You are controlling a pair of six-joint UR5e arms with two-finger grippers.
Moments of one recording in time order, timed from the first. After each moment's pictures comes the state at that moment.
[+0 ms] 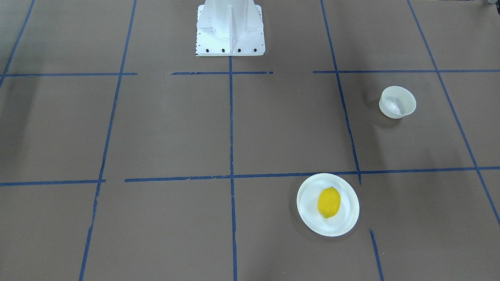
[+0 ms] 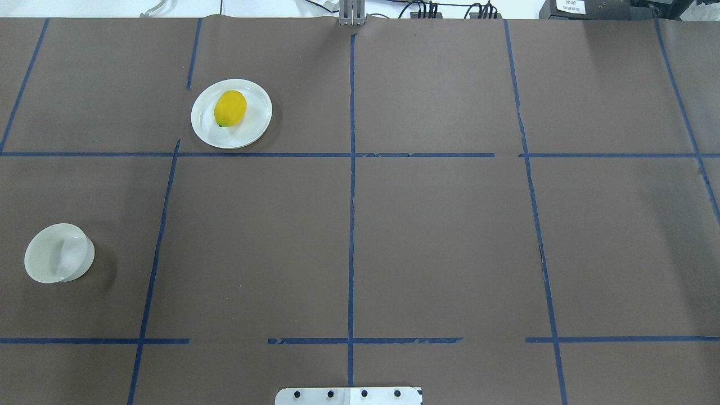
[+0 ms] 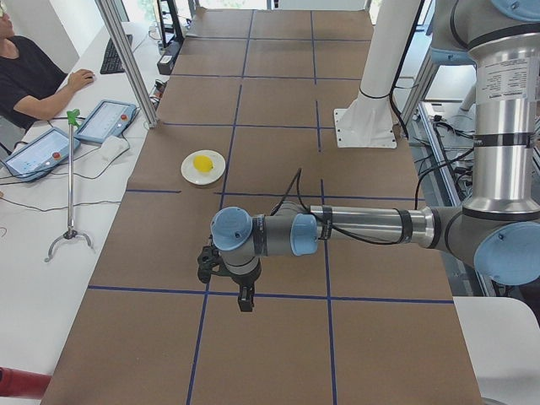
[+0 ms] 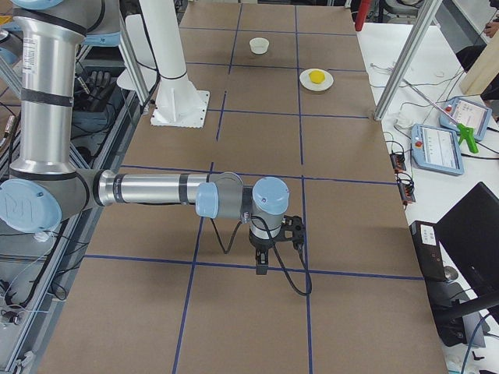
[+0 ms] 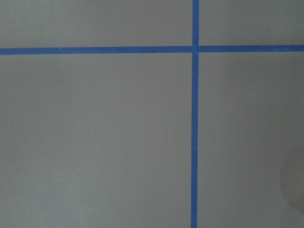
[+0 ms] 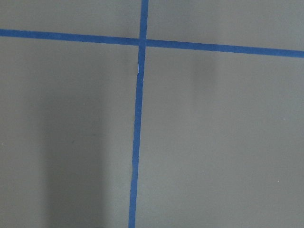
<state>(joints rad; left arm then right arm) -1.58 -1.49 -1.67 -1.47 -2.35 0.07 1.54 -1.71 1.75 -1.64 2.28 -0.05</state>
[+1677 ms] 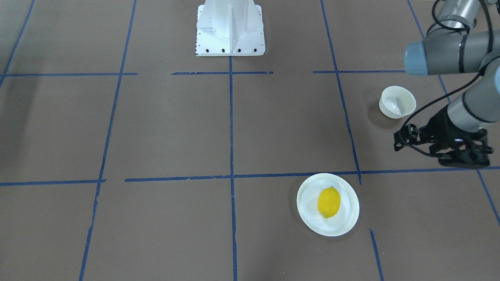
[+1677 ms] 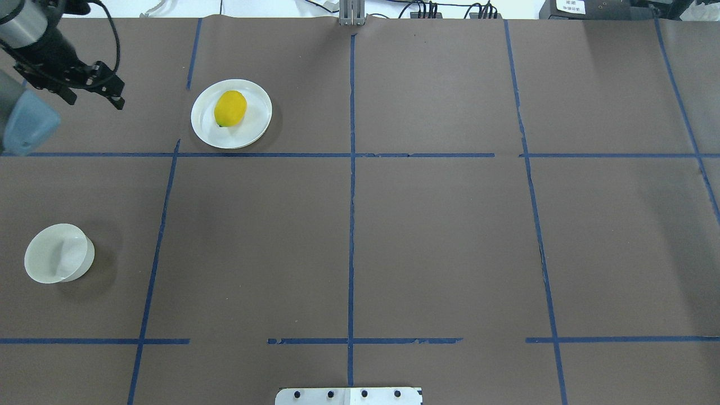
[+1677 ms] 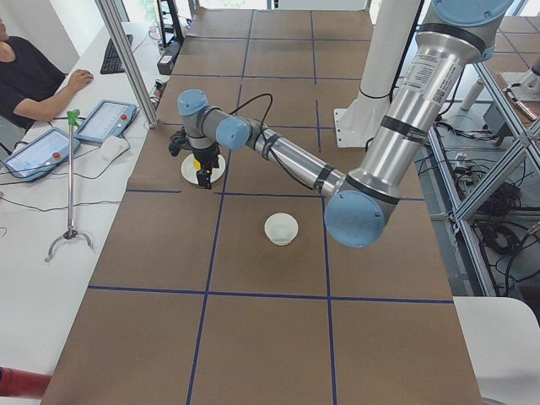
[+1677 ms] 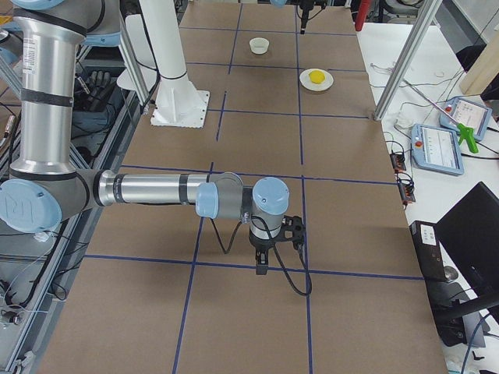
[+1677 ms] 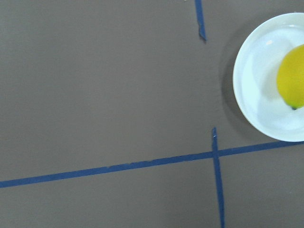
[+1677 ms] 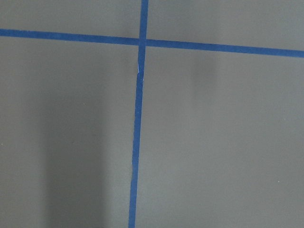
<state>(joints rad) -1.11 -2.07 -1.57 -1.50 -2.28 -0.51 1.54 -1.71 1.75 -1.64 2.28 -0.05</state>
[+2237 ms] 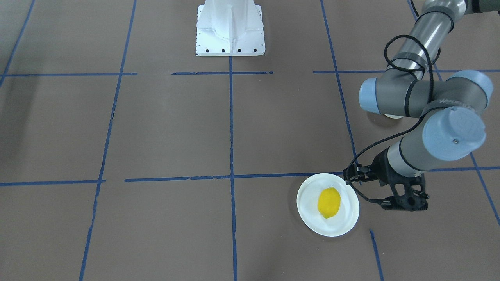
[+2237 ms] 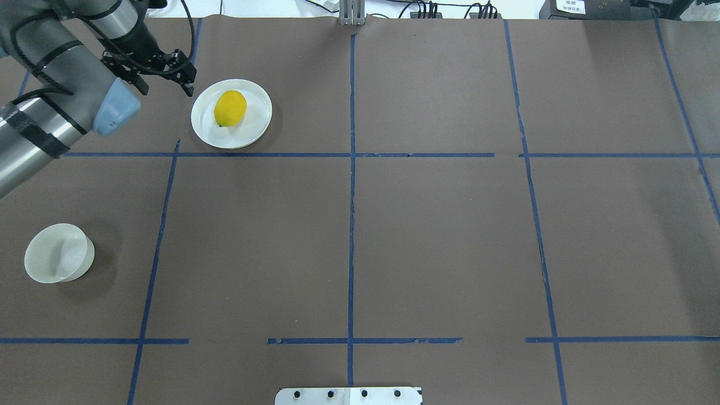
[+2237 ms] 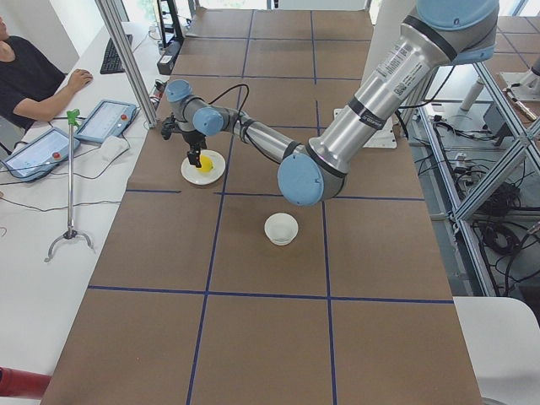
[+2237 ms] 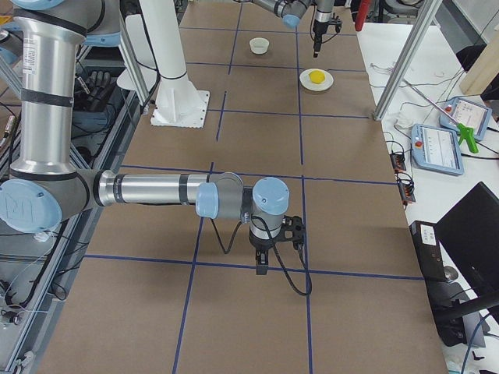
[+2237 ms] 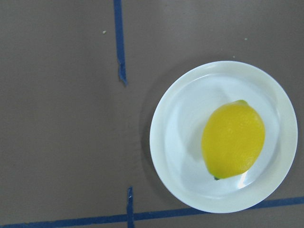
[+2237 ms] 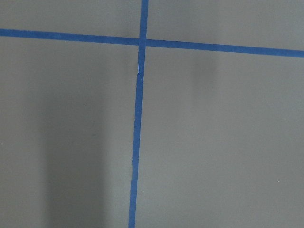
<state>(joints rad) -1.02 -2.32 -1.23 -1.70 -2.28 -0.68 1.54 -1.71 1.75 -1.64 2.28 -0.05</state>
